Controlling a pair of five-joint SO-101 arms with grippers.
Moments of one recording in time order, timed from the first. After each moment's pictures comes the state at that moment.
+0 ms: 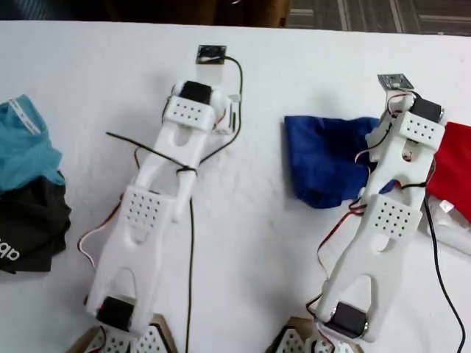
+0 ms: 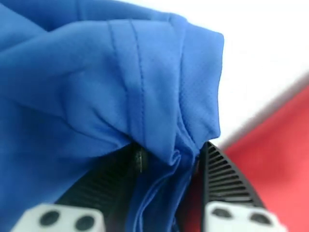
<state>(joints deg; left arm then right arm) 10.5 61.7 -64.7 81.9 17.0 21.5 69.0 -74.3 97.1 30.6</state>
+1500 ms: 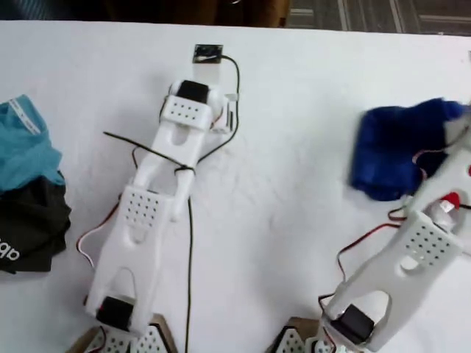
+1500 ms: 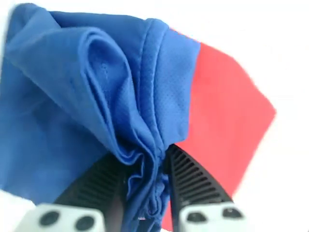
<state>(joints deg) 9.8 61.7 -64.7 81.9 17.0 37.0 47.8 -73.8 95.3 36.3</state>
